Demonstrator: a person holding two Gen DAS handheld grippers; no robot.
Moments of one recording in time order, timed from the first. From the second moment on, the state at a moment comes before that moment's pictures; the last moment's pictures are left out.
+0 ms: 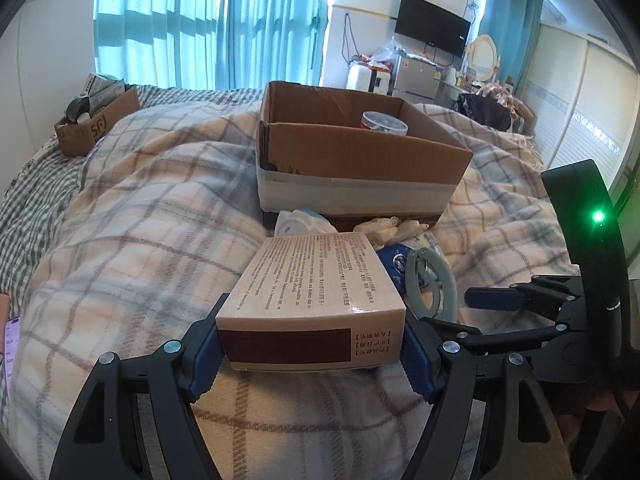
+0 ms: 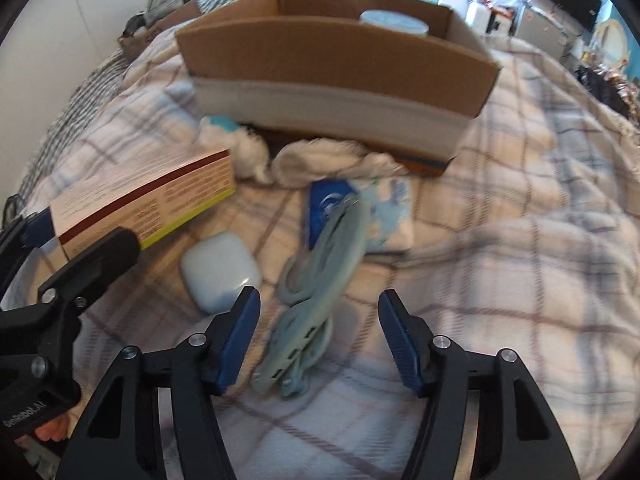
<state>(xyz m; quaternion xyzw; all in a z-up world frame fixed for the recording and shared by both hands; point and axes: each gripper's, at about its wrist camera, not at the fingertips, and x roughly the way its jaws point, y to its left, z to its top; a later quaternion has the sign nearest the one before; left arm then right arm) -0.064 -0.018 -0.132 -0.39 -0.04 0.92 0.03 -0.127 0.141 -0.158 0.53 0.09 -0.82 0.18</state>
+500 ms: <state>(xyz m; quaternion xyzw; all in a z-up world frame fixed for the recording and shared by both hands) -0.038 -0.025 -0.107 -0.37 -0.06 0.93 0.02 -0.084 0.159 -0.083 0.40 0.08 -0.90 0.17</state>
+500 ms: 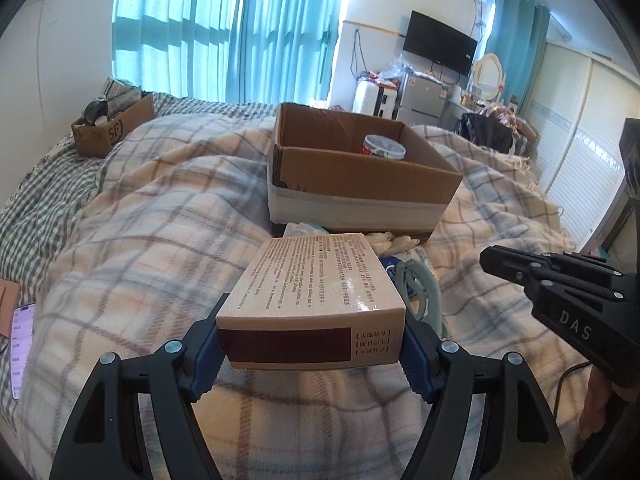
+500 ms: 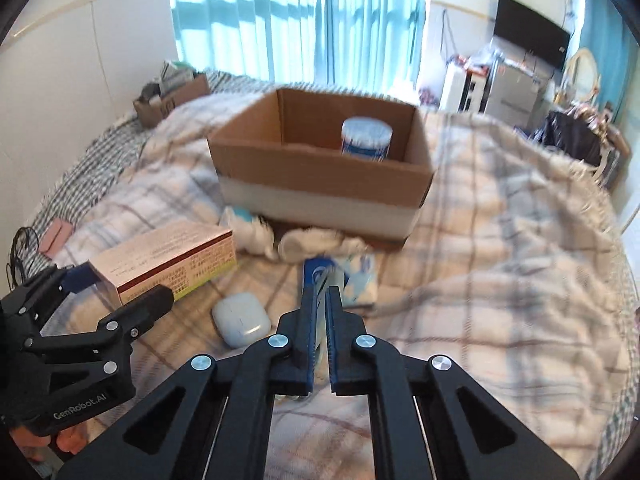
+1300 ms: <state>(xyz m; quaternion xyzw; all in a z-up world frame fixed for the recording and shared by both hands) -0.095 -0.032 -0.023 -0.28 -0.07 0.96 0.02 -0.114 0.149 -0.037 0.38 0.10 -0.90 0.18</state>
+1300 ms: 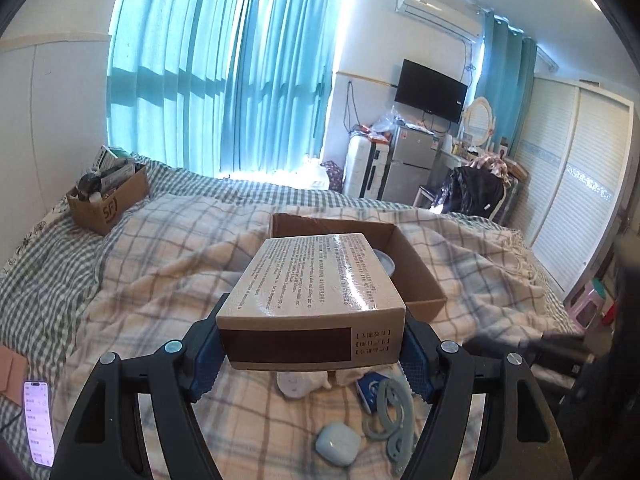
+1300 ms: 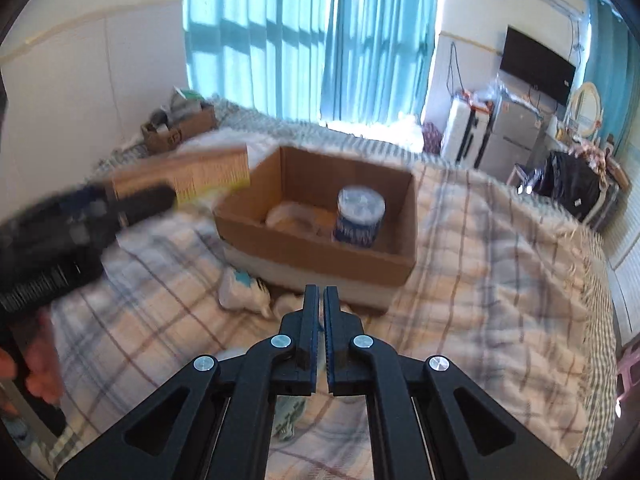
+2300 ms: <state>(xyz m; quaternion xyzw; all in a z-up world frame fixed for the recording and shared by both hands) -0.131 -0.043 -0.005 -0.25 -0.07 0.96 0.03 -0.153 0.150 -0.016 0.36 0.10 -0.91 0.18</state>
